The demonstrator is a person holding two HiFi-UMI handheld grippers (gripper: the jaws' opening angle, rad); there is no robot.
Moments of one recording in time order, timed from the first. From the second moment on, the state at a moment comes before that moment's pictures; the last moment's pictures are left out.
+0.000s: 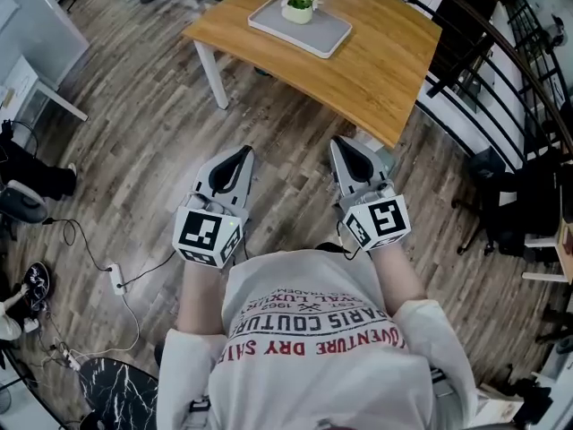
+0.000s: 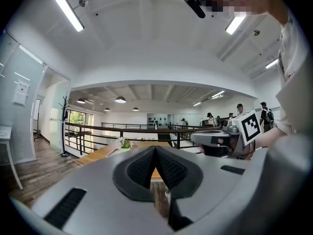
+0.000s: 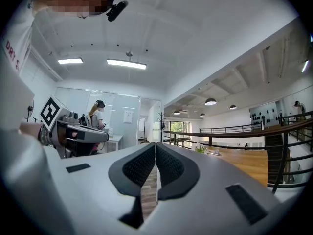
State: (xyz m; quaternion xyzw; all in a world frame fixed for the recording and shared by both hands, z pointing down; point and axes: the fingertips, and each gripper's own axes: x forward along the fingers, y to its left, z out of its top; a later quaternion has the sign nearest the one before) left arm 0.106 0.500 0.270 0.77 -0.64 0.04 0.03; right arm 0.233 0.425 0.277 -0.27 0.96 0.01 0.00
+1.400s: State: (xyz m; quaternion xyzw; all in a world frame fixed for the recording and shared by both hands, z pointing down) left arm -0.063 0.101 0.304 0.75 -0.65 0.08 0.07; right arm 0.060 -0.016 0.338 -0.27 0.96 -0.06 -0.05
